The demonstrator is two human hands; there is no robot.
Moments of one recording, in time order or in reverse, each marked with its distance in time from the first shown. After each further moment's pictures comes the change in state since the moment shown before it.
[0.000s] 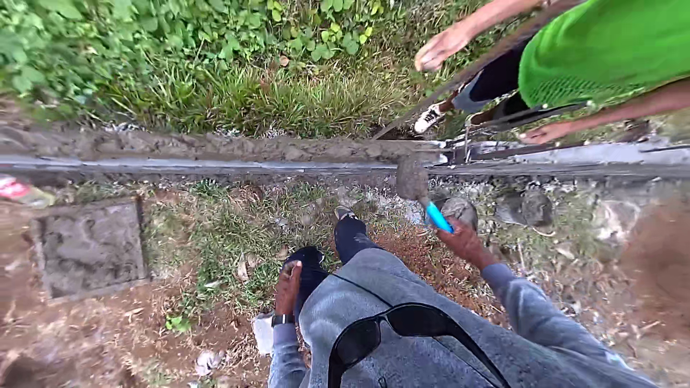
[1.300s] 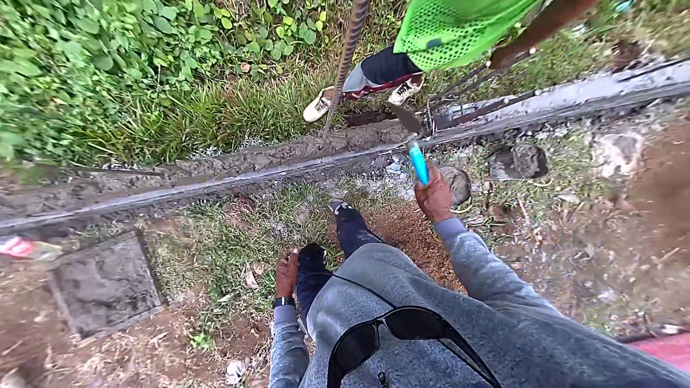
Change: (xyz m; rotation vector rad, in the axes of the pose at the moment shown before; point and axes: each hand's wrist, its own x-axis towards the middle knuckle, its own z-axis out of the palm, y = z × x) left_hand 0.031 0.025 0.027 0.071 -0.049 0.040; right_hand 0.033 -0.024 0.006 -0.052 0.431 0.092
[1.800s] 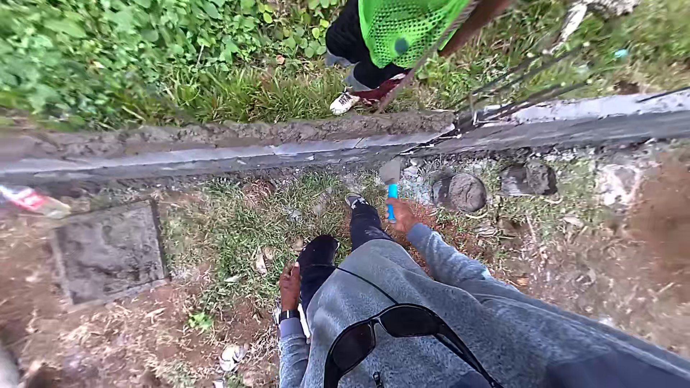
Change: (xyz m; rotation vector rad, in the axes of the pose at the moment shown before) left_hand -0.061 -0.170 -0.122 -0.213 0.109 -0.121; right_hand -0.160 -0.104 0.173 1.055 -0.463 0.585
